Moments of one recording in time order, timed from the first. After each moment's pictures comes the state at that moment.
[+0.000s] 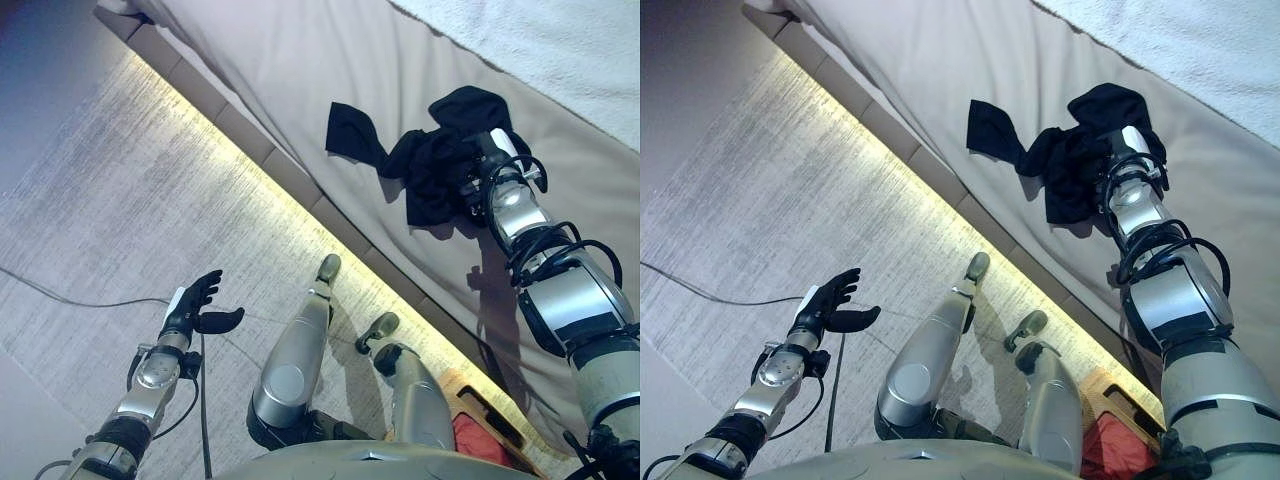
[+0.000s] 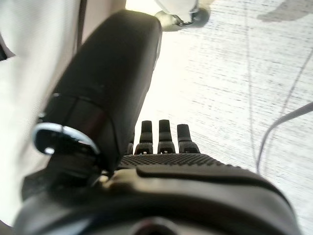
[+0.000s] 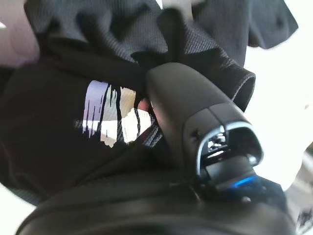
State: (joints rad) left arm -0.04 0.52 -0.27 0.74 -0.24 -0.29 0.10; right arm -1.02 -0.58 0.39 1.25 0.14 -0.03 -0.15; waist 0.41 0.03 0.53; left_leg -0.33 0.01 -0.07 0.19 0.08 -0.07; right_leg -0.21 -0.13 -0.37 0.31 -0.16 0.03
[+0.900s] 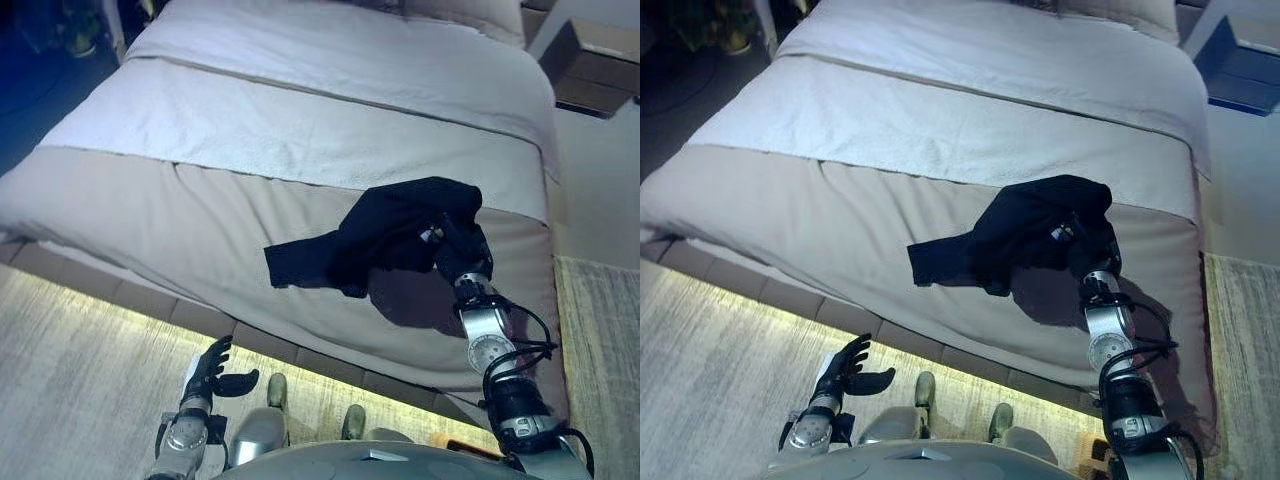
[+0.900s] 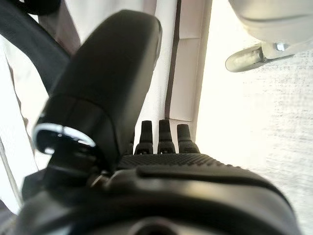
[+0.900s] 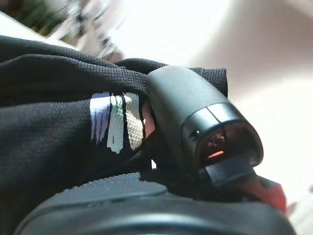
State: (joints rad) left arm 0.12 0.28 -0.18 0.93 -0.08 -0.31 0.17; right arm -0.12 -0.28 -0.04 0.28 1.18 -0.15 0.18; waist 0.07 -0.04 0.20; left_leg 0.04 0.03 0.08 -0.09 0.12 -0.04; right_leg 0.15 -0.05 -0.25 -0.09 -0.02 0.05
